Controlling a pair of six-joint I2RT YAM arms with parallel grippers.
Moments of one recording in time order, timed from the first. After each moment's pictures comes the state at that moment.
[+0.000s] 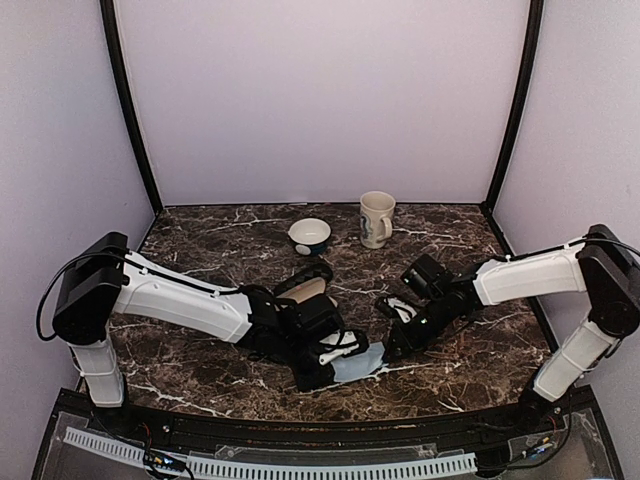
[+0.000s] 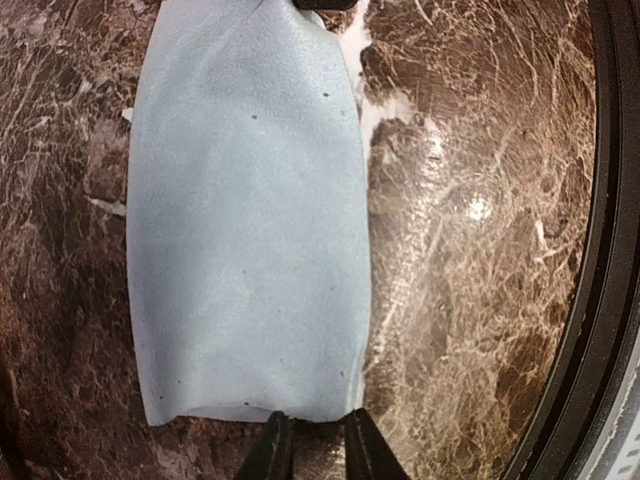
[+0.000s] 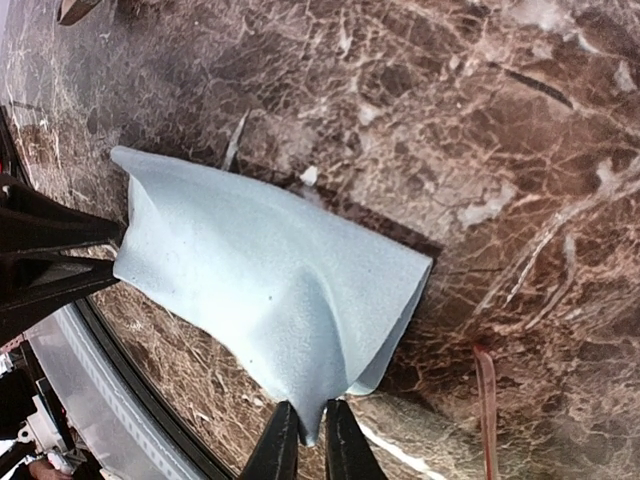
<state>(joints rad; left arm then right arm) -1.20 1.88 1.16 -0.42 0.09 0.02 0.77 1.57 0.79 -0.46 -0.49 0.35</state>
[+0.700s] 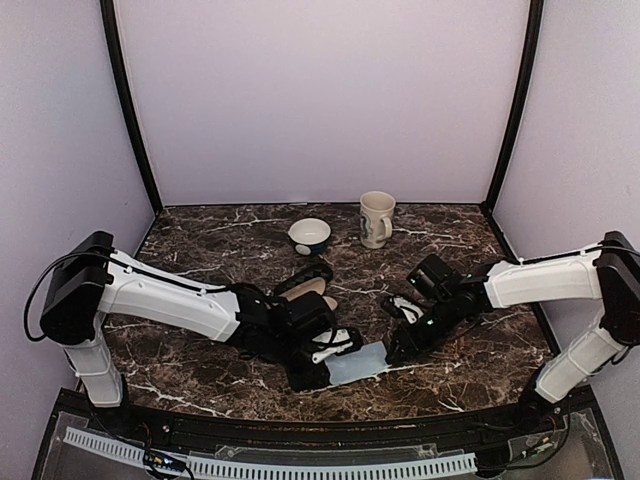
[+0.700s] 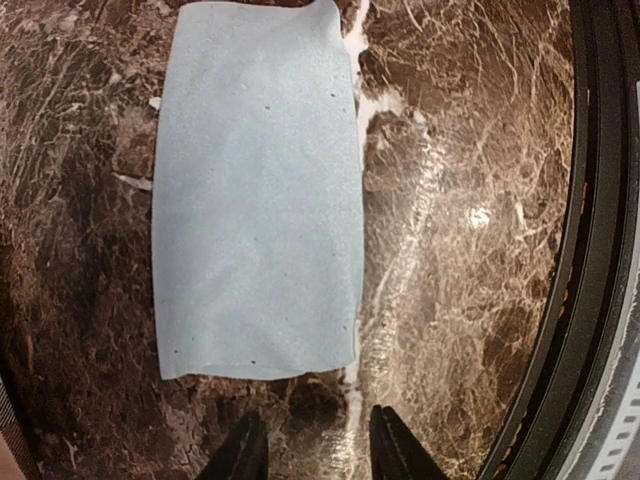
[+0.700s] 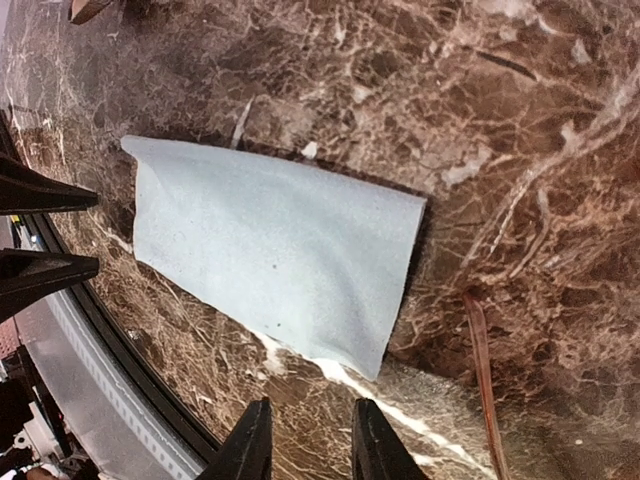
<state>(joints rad) -1.20 1.82 1.12 -0.44 0.09 0.01 0.78 1.49 0.76 -0.50 -0.46 0.37</state>
